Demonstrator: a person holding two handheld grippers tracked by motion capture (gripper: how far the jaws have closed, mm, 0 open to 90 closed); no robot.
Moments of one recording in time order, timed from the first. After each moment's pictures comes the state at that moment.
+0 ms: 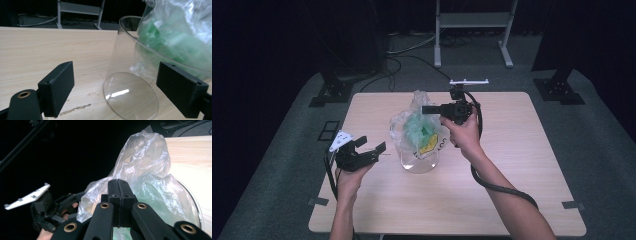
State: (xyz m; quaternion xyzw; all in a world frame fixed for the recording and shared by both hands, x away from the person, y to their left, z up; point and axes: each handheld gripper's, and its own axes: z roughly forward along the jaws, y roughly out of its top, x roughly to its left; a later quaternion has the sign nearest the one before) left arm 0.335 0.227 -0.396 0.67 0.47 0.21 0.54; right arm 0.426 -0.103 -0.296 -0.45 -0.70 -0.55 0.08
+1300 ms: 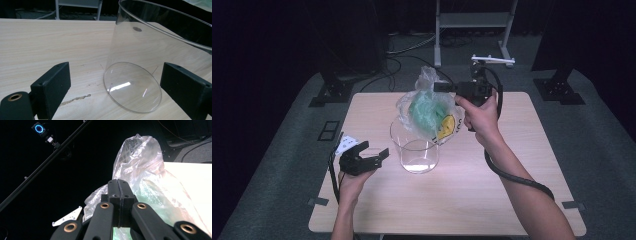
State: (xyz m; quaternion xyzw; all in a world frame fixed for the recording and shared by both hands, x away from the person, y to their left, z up) left arm 0.334 0.223 -0.409 0.68 0.46 0.20 0.52; right arm 0.419 -0.140 -0.232 -0.44 -0.66 -0.60 0.08
